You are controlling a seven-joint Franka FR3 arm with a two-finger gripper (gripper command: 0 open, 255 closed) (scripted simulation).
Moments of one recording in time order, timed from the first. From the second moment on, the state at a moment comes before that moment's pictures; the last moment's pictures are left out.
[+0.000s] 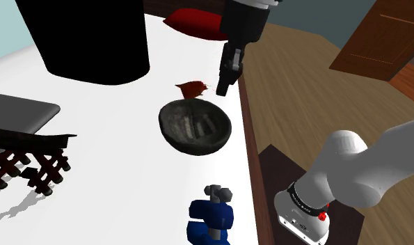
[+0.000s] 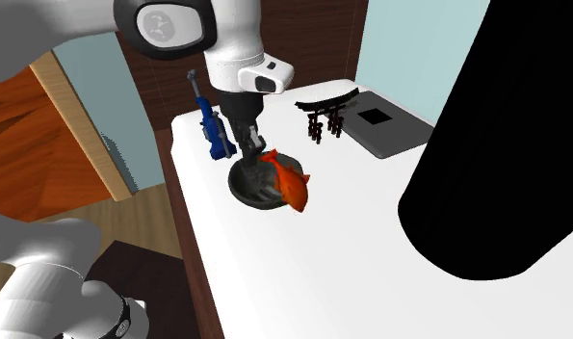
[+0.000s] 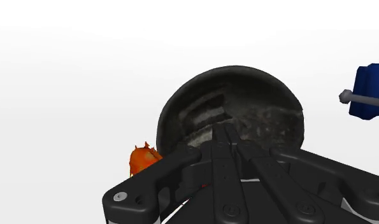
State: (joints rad) arm 0.38 -0.44 0.24 -1.95 0.13 1.55 -0.19
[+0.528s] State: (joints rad) arm 0.28 -0.04 0.45 -1.54 -0.17 1.32 0.49
